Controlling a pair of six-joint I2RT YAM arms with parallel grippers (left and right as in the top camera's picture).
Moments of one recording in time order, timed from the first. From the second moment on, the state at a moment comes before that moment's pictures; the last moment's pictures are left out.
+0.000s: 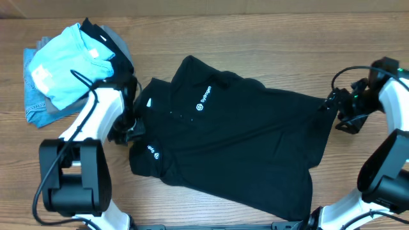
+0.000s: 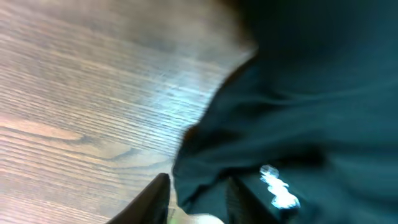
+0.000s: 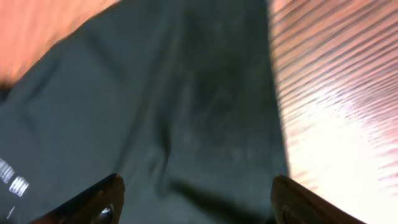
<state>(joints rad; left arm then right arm) -0.03 1.80 1.24 -1.16 -0.07 -0.30 -0.39 1.85 1.38 -1.14 -0.26 0.33</state>
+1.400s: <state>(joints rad) -0.26 2.01 1.38 -0.38 0.29 -0.02 -0.56 1.84 1.30 -0.88 -0.32 0.34</state>
